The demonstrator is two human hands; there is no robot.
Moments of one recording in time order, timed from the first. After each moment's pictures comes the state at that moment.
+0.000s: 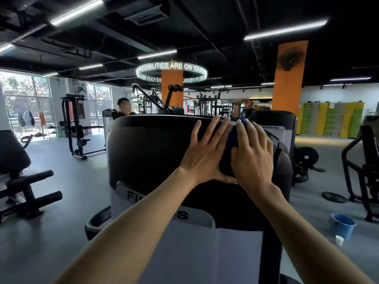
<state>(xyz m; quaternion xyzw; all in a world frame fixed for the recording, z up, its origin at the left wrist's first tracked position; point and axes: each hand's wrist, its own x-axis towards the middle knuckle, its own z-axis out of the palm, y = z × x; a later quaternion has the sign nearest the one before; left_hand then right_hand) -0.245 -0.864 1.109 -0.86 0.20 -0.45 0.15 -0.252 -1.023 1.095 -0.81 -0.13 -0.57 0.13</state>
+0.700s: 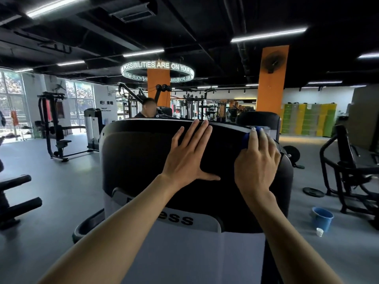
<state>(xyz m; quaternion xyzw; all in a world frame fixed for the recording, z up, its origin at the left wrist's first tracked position) -0.241 -0.800 1.110 -0.85 0.20 -0.47 0.09 -0.263 -0.990 1.100 -0.79 0.05 -0.57 0.20</state>
